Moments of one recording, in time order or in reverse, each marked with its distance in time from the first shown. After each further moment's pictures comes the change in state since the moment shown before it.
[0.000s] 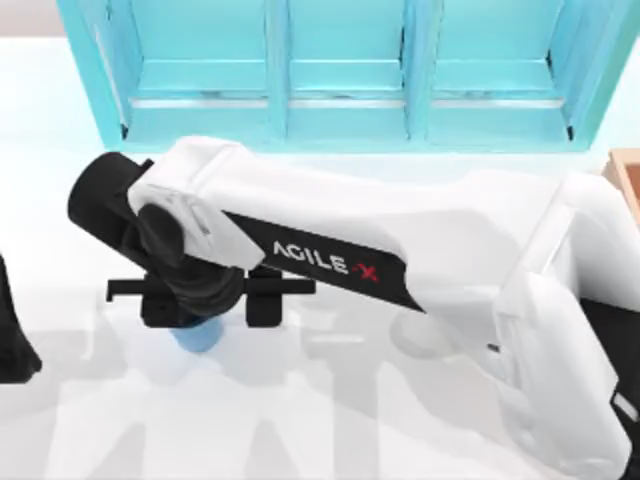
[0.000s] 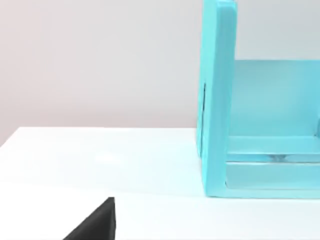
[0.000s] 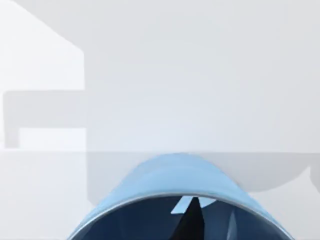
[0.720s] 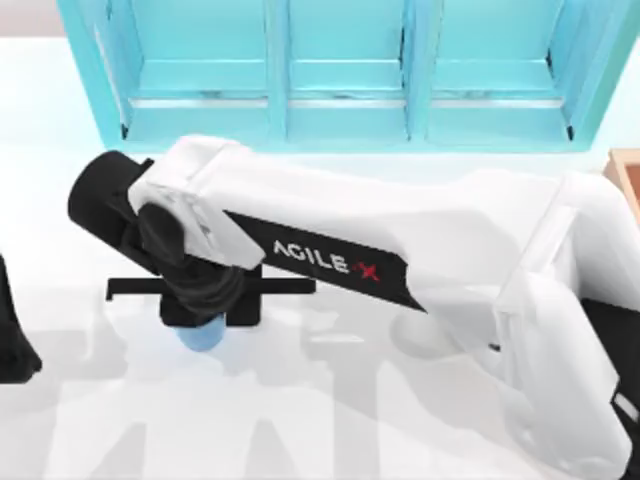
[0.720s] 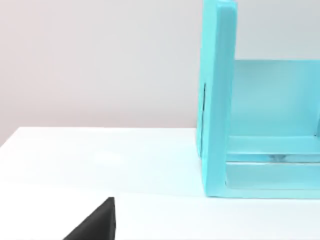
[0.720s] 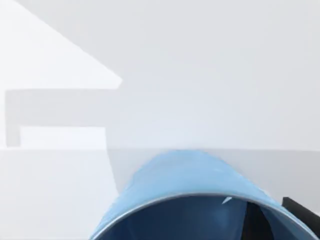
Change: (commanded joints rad) left arm 0.000 0.000 0.000 0.000 0.000 0.000; right arm 0.000 0.000 0.000 0.000 0.000 0.000
